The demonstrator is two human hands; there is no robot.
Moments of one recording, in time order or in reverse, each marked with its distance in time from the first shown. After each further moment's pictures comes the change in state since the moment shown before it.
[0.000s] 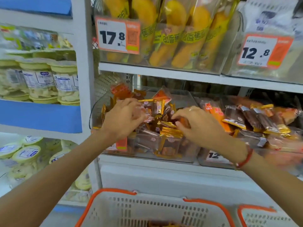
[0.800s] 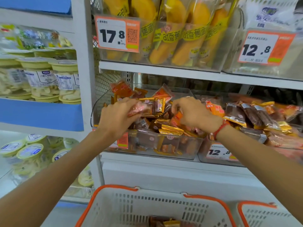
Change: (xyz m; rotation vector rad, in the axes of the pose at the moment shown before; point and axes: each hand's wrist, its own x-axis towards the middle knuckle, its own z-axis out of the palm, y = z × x) left_hand -0.012 0.002 -0.013 0.076 0.112 0.058; right_hand 0.044 -0.001 -0.001 0.007 -0.166 0.154
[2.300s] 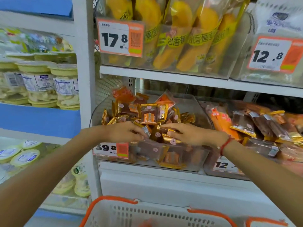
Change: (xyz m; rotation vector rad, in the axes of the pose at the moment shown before) left_hand 0.023 -0.017 0.008 -0.413 -0.886 -0.014; right_hand 0.016 0.017 0.039 0.258 -0.483 -0.138
